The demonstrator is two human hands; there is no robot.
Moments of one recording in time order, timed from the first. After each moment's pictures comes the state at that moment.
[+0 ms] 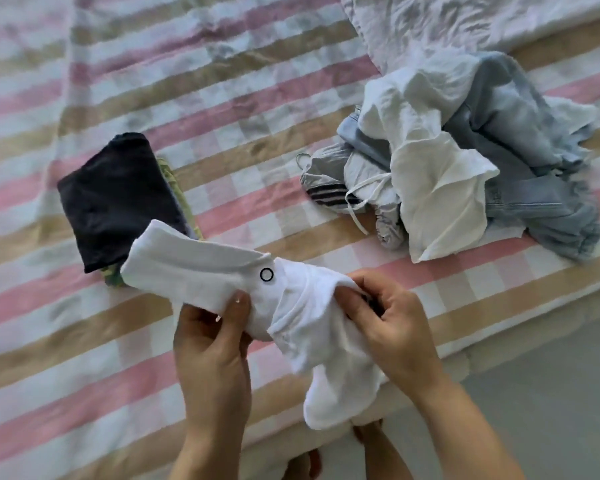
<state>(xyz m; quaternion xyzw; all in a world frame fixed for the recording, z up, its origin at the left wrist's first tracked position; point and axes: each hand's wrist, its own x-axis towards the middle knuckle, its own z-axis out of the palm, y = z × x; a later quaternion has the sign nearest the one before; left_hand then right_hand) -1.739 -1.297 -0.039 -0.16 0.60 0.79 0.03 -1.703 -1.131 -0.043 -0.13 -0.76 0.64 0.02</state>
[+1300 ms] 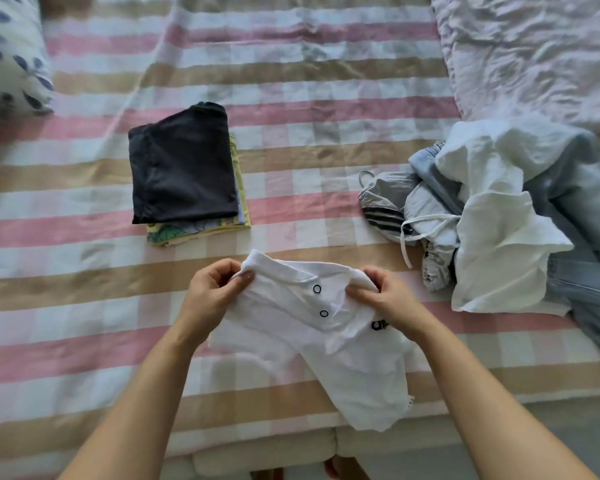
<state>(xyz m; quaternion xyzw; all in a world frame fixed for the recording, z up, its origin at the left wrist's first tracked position) -1.797 -1.402 -0.136 -0.10 0.74 0.64 0.18 -1.779 -1.127 -0.134 -0.14 -0.77 0.57 -0.27</state>
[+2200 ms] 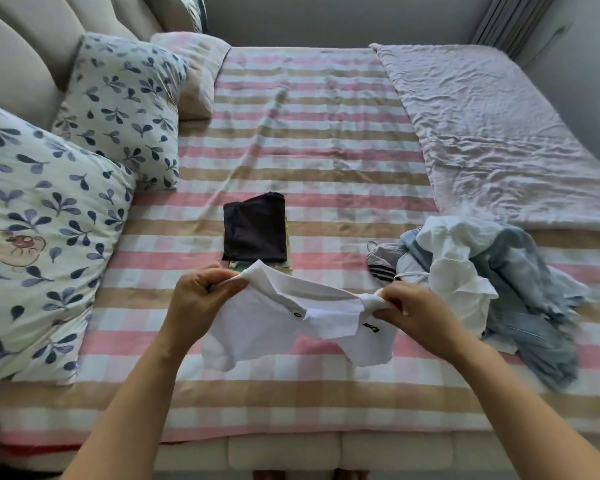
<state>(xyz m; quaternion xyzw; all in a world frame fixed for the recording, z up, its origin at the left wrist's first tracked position) -1.712 -1.467 0.121 -0.01 0.82 0.57 -0.03 -1.717 -1.145 0.106 0.15 -0.93 0.33 -0.09</state>
